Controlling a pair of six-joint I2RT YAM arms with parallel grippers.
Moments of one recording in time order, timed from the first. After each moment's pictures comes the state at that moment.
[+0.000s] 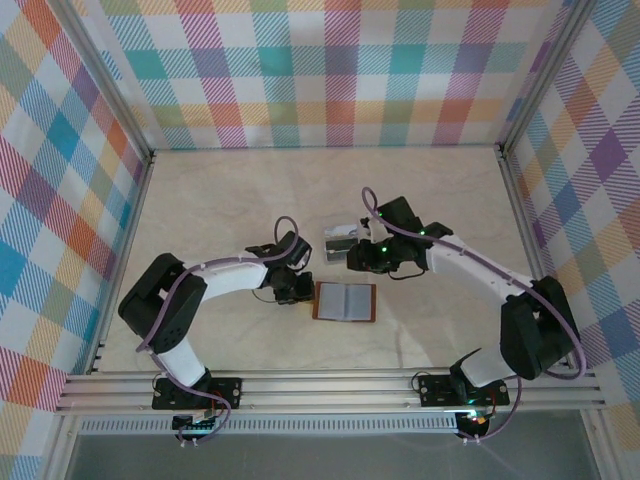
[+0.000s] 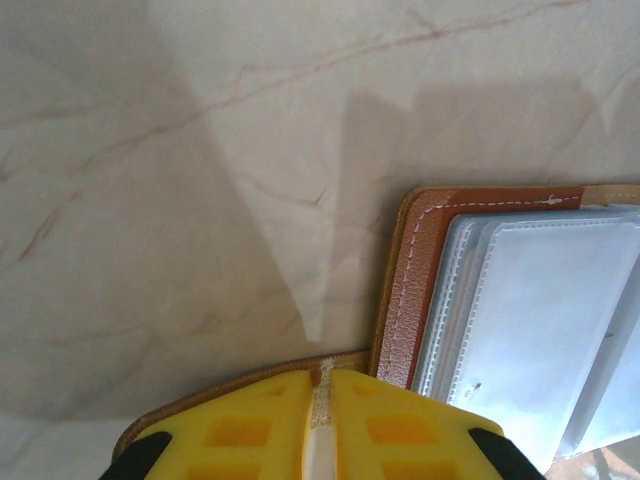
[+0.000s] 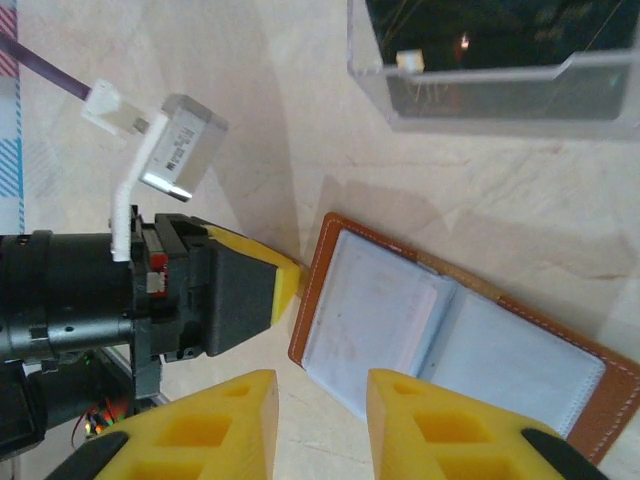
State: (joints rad) left arm -0.68 1.68 0.89 -0.44 0.27 -0.76; right arm 0.56 1.47 1.01 -0.56 -0.49 0.52
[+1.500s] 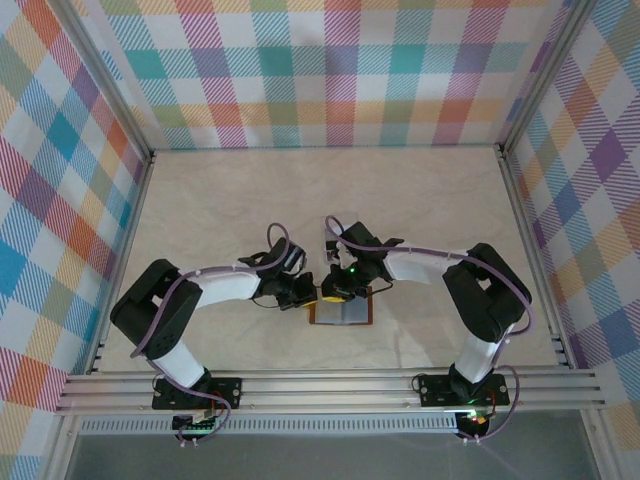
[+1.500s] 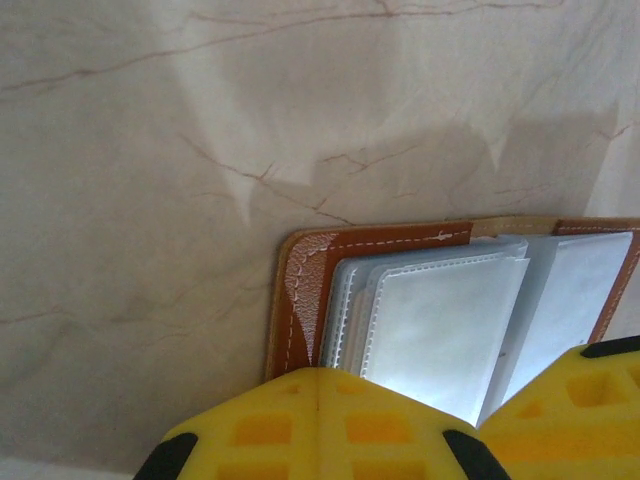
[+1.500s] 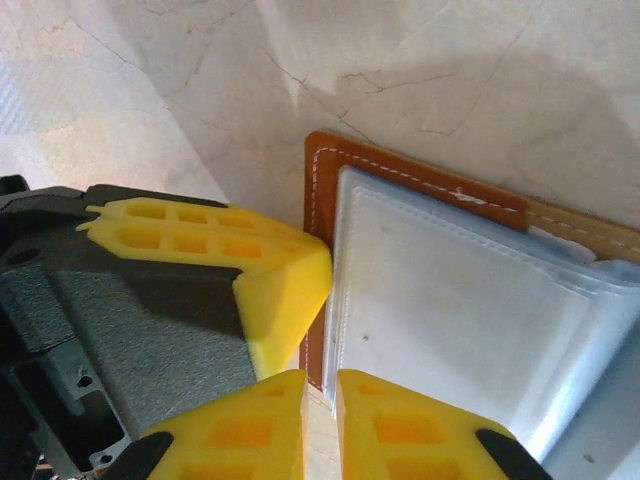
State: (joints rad) left arm -0.66 1.63 0.76 -0.20 0.37 -0.91; right arm 0.72 1.75 0.98 -0.37 -0.60 0.76
